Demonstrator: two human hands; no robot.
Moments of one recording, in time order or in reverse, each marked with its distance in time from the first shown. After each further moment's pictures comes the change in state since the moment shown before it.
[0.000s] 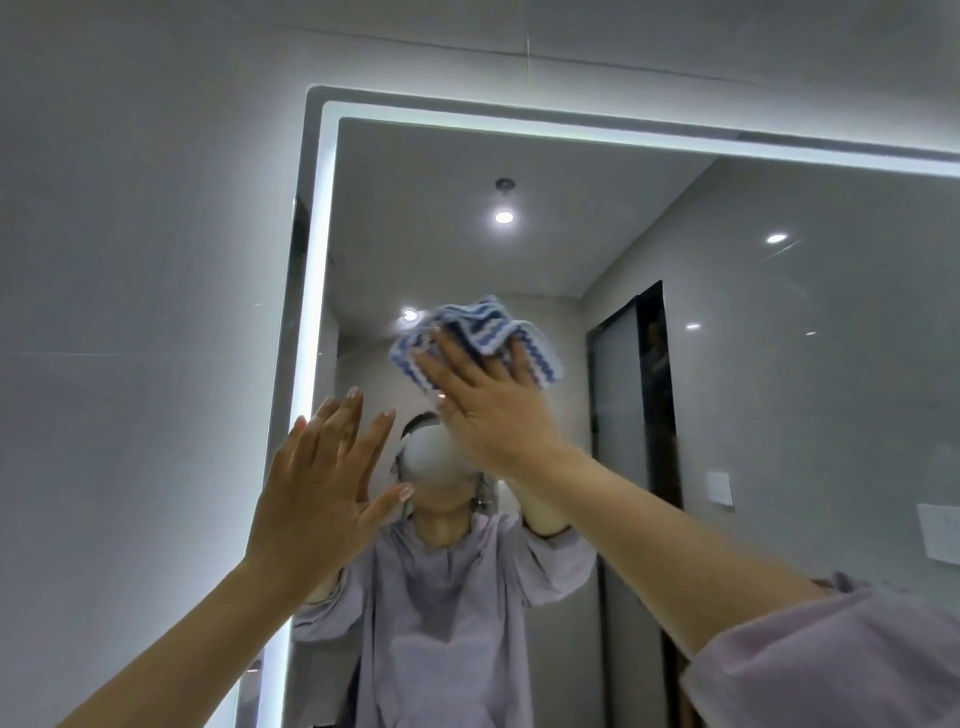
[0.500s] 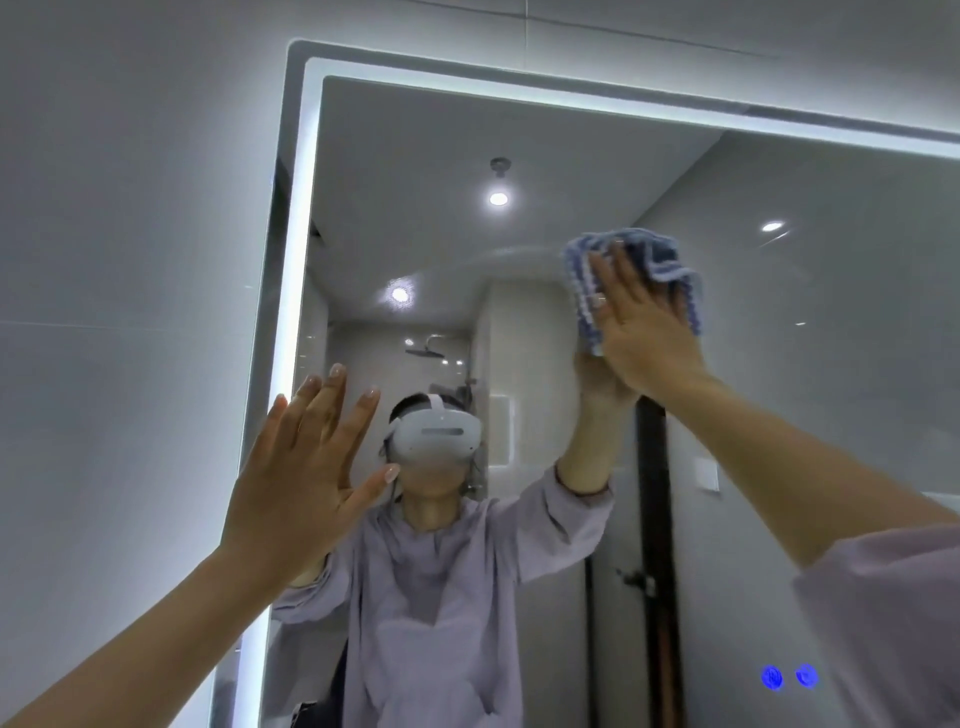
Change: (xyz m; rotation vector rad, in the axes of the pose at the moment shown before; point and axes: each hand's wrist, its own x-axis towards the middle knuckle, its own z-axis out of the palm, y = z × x) left_hand -0.004 -0.005 0.014 0.059 -0.013 0.001; right_hand -0.021 0.136 -0.031 -0.013 0.019 0.386
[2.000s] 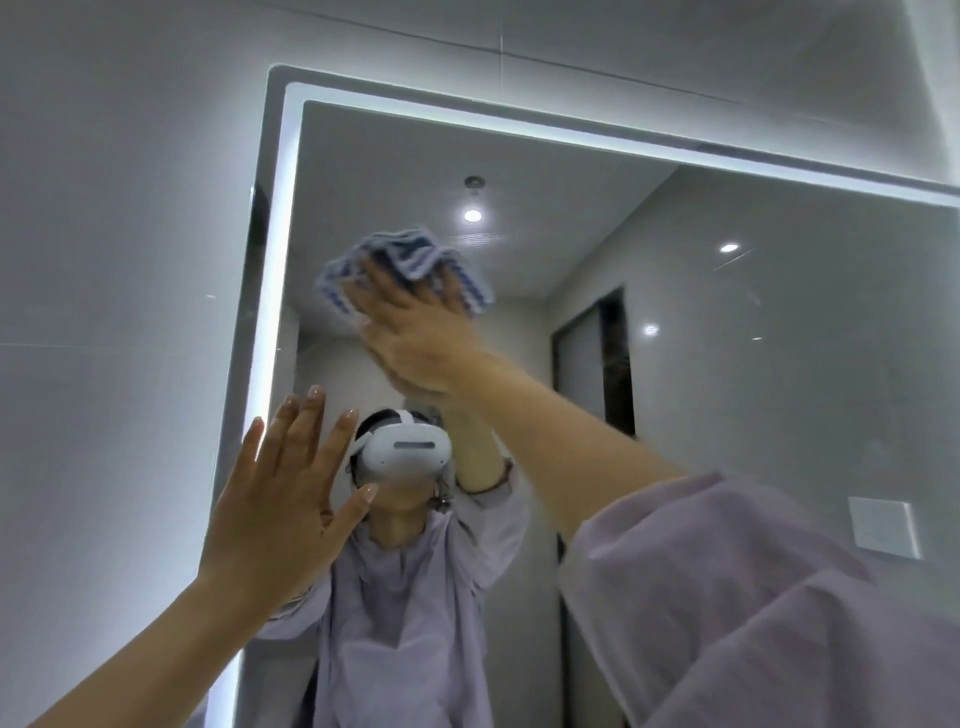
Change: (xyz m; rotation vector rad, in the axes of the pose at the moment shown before) left_hand -0.001 0.006 -0.001 0.044 -0.048 -0.003; right_hand 0.042 -0.161 0.017 0.091 -0.062 -0.436
